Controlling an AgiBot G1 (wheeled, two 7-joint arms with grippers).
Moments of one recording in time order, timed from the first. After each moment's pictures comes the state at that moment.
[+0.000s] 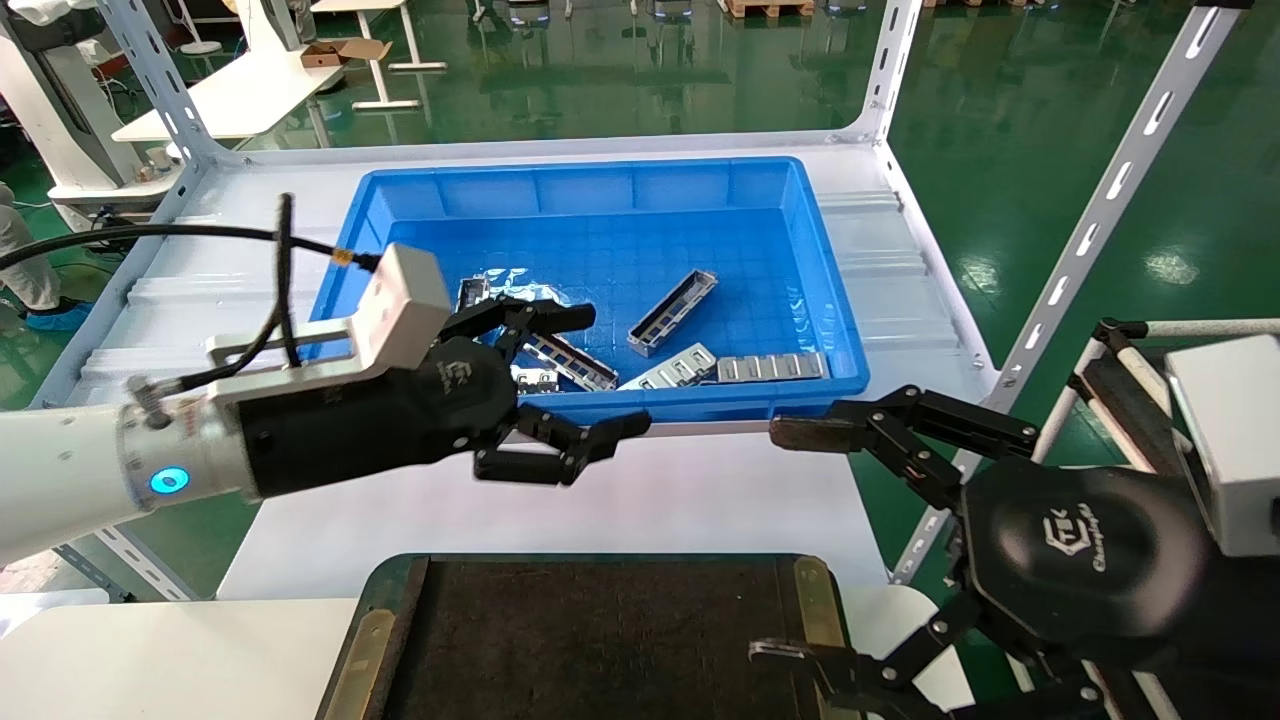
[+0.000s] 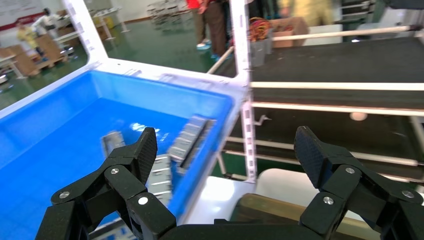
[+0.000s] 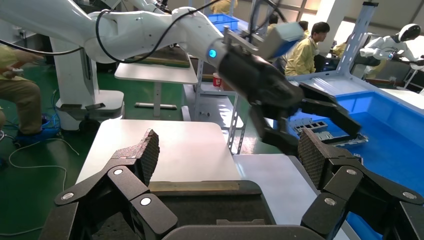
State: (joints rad) left arm -1.29 0.93 0.43 -1.03 1.09 1.18 -0.13; right arm 1.10 -0.57 -0.39 1.27 -0.66 -1.46 0.13
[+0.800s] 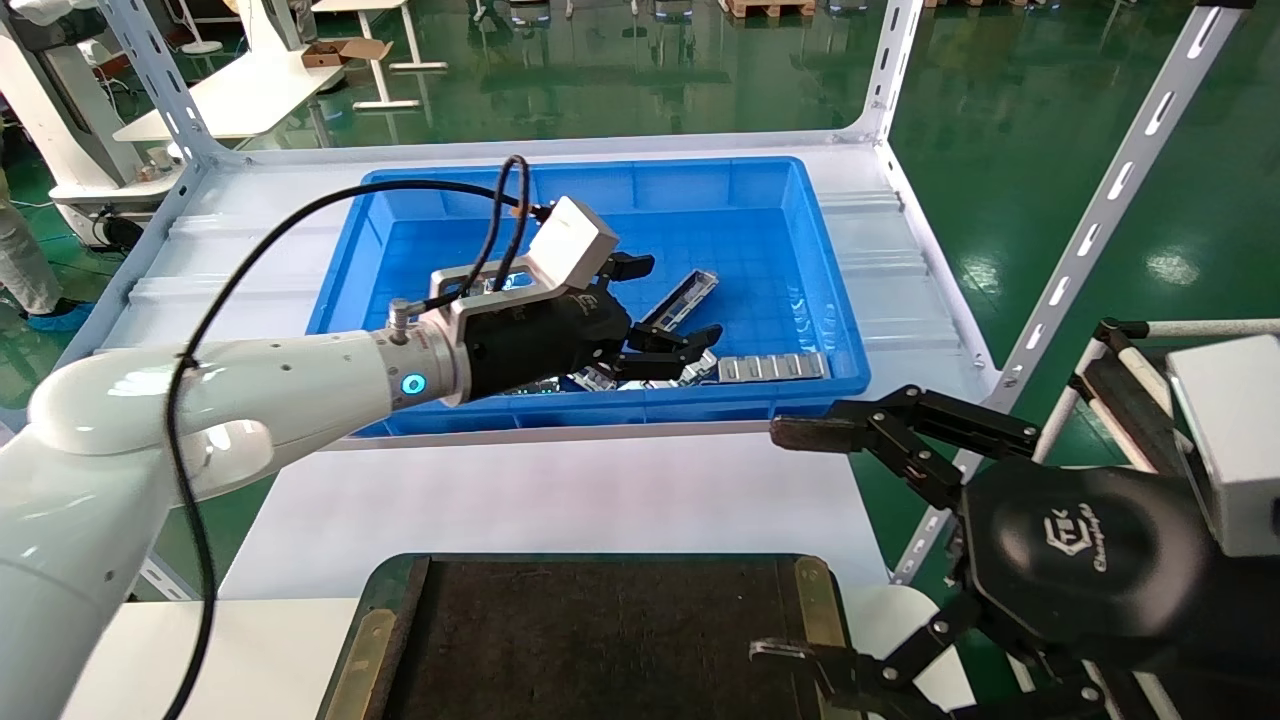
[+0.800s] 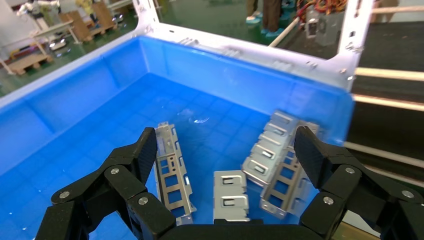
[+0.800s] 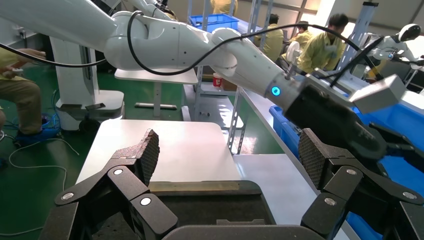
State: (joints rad) left arm -1.49 1.28 0.51 -0.56 1.27 0.90 0.01; right arm 1.10 -0.57 -0.39 1.27 -0.66 -1.46 0.13
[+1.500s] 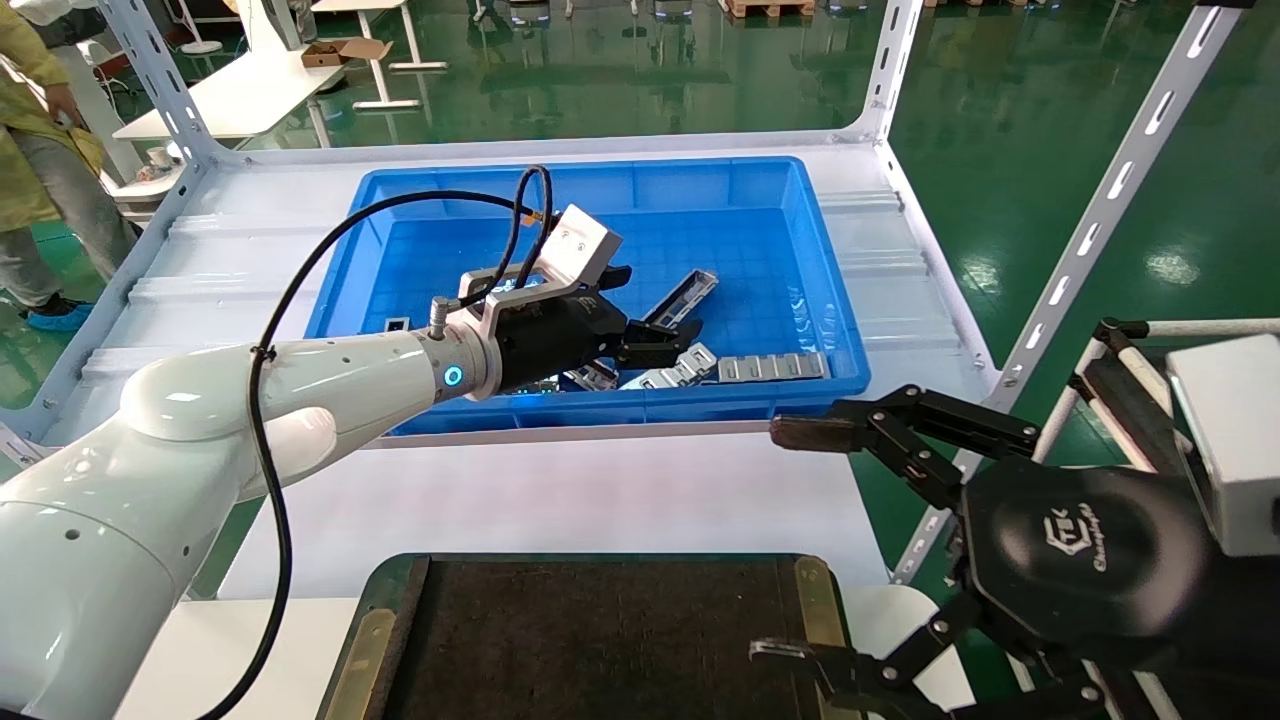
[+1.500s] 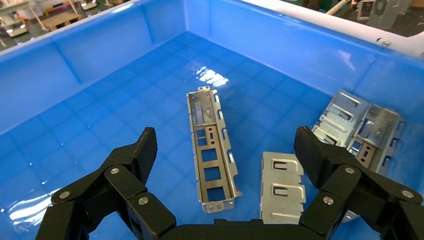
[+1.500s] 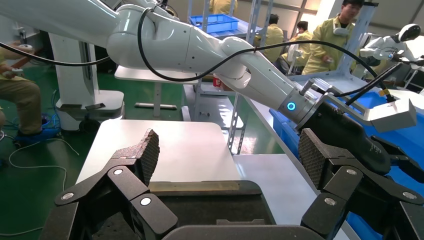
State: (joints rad) left arm -1.55 1.37 0.65 -0.37 1.21 0.72 -0.01; right arm 1.10 -0.57 -0.39 1.27 -0.66 -1.46 0.13
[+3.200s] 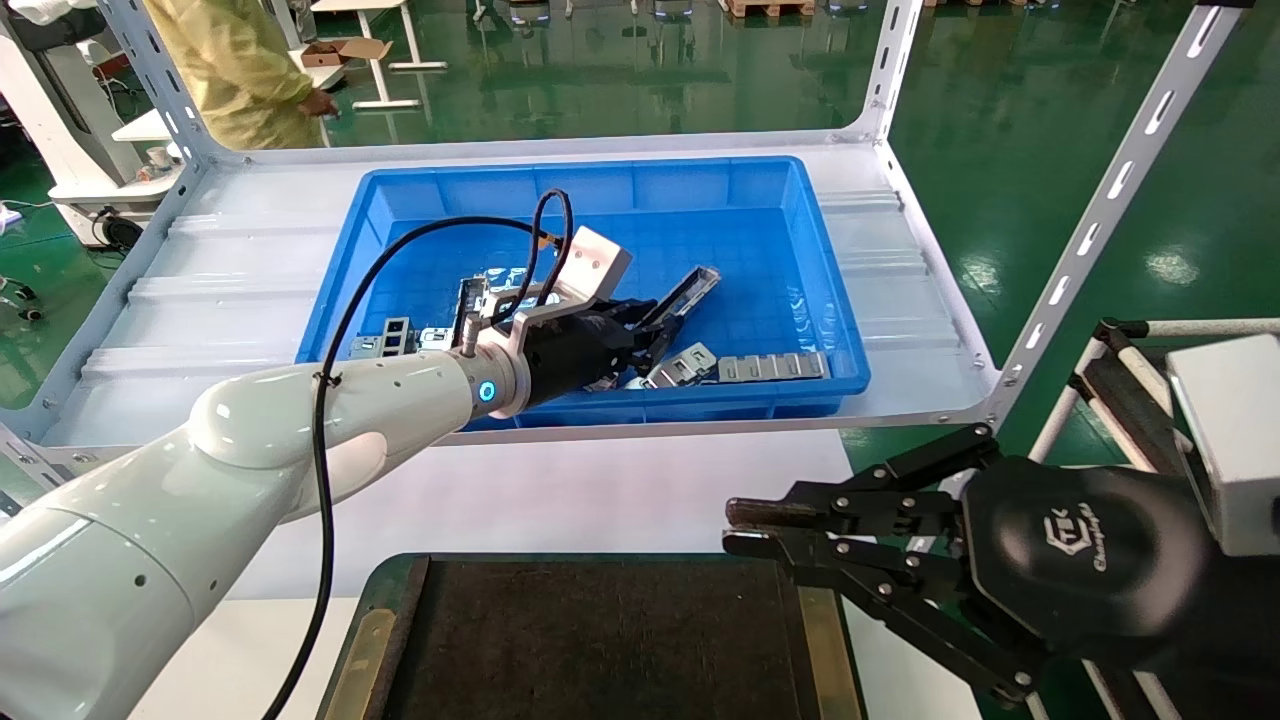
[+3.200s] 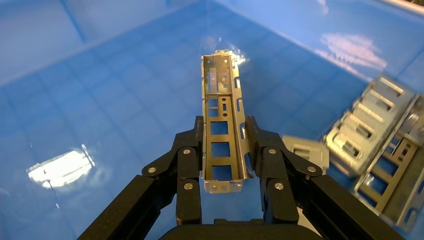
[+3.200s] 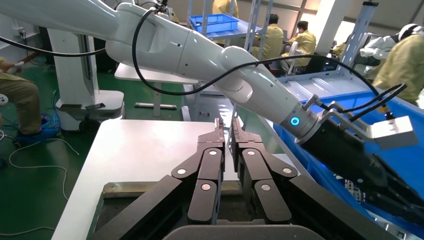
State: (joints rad) left arm -1.57 1.36 1.09 -0.44 0.88 0.48 -0.14; right arm 1.10 -0.57 -0.39 1.27 -0.66 -1.46 0.13
